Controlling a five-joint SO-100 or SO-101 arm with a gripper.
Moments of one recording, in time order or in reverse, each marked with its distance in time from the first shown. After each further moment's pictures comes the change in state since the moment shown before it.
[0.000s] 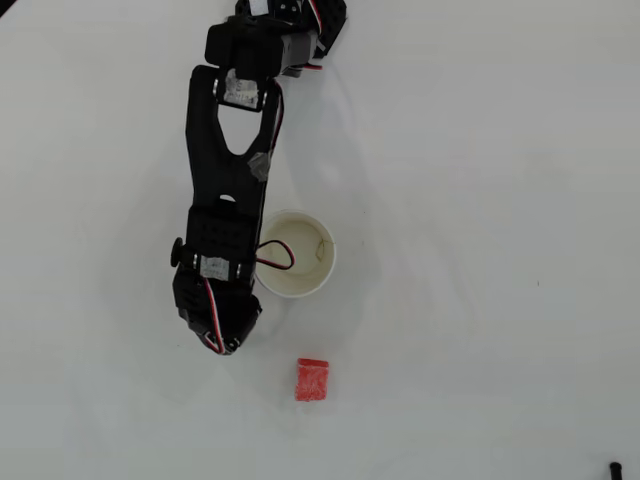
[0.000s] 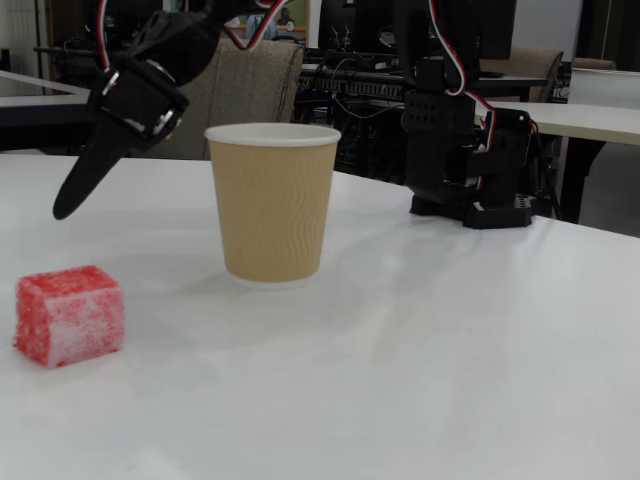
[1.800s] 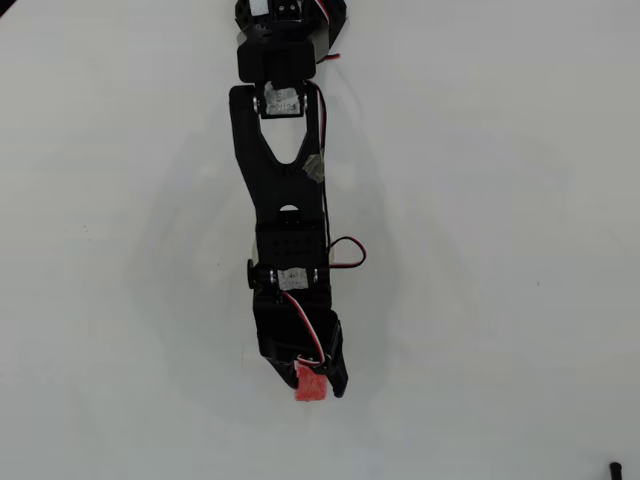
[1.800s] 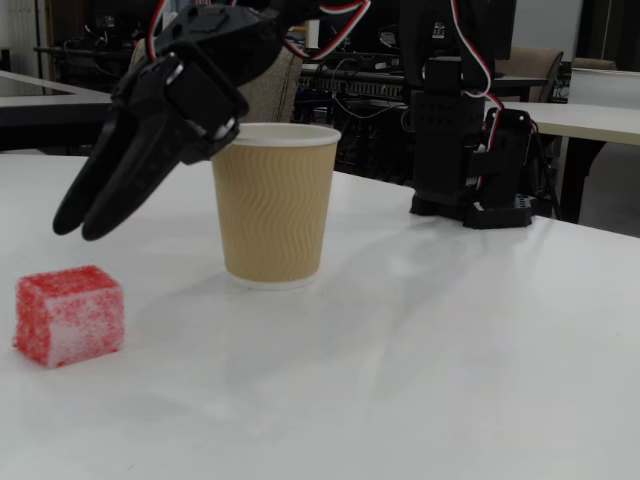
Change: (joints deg) arm -14.4 -1.4 -1.5 -10.5 -3.5
